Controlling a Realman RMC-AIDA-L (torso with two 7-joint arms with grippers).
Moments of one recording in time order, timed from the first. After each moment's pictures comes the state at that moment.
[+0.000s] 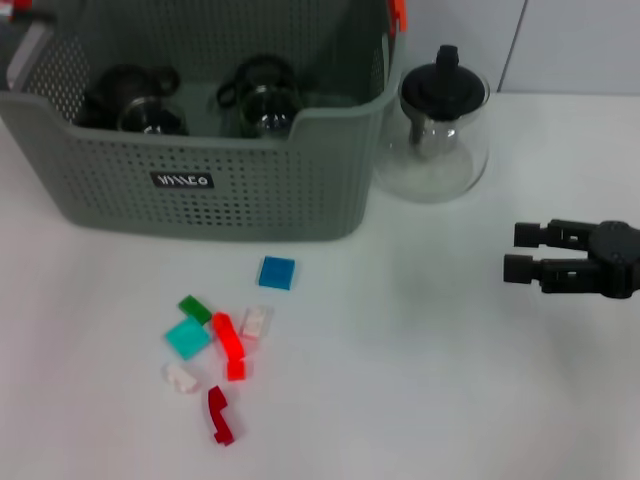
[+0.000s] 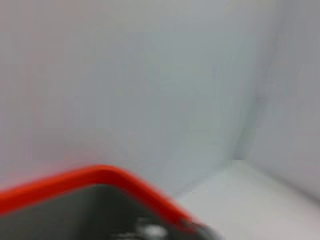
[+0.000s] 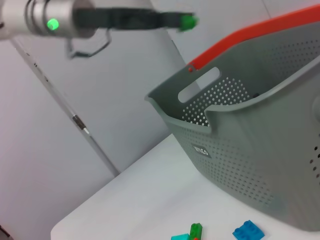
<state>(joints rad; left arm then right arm) -0.86 -2.01 0.70 1.23 2.26 1.57 -2.33 0.53 1.98 -0.60 -0.62 -2.04 -1.76 1.67</state>
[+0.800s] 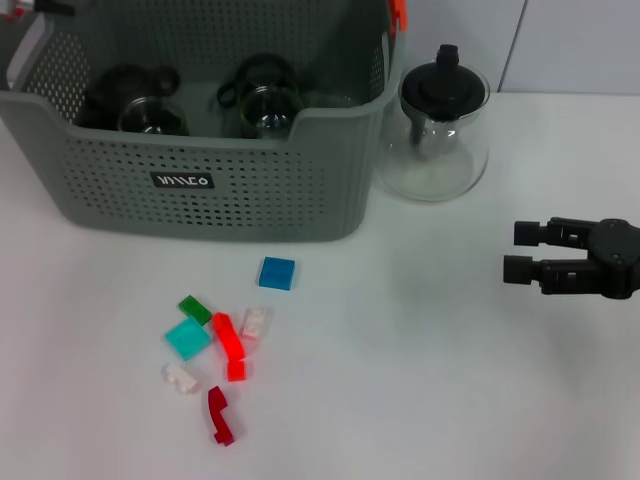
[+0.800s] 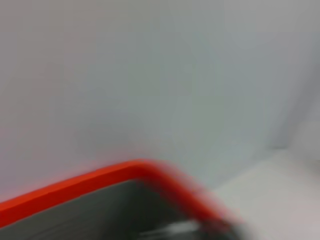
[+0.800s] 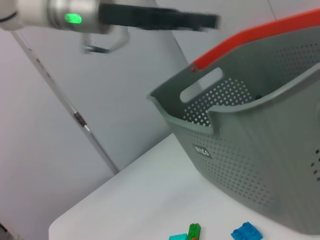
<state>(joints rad) -0.86 -1.99 0.79 1.20 2.25 1.51 -2.31 0.54 1.98 -0.60 -0.62 -2.04 -1.77 1.65</state>
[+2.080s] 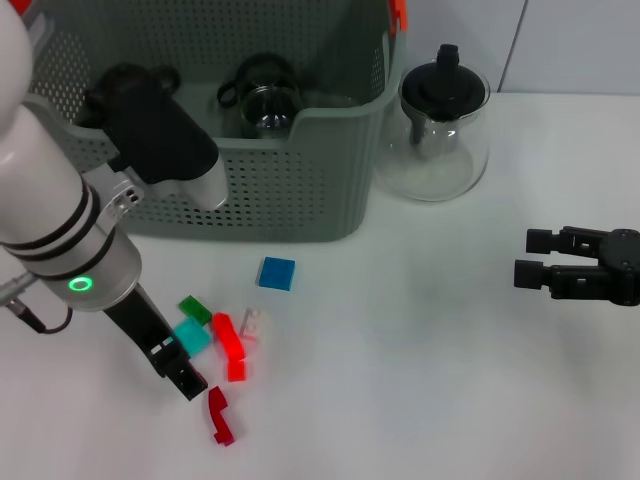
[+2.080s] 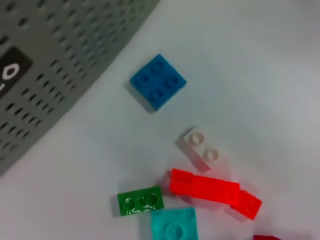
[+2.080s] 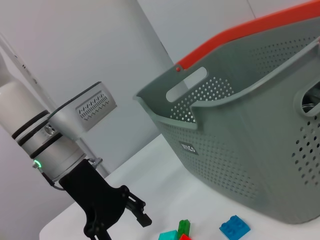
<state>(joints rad) -0.56 -2.17 1.42 1.42 2.82 1.73 -2.50 0.51 1.97 -0.60 -0.61 -2.04 -1.75 1.65</state>
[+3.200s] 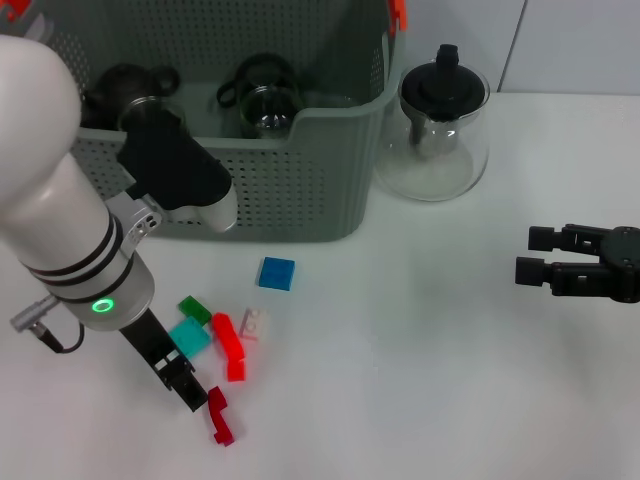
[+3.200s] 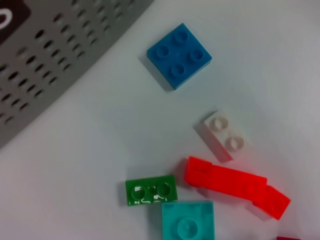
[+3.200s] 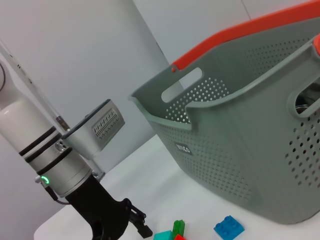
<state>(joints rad) -0.55 -2.18 1.50 1.32 2.86 1.63 -2.60 0.51 1.97 -0.60 -0.61 -2.04 -1.74 1.65</state>
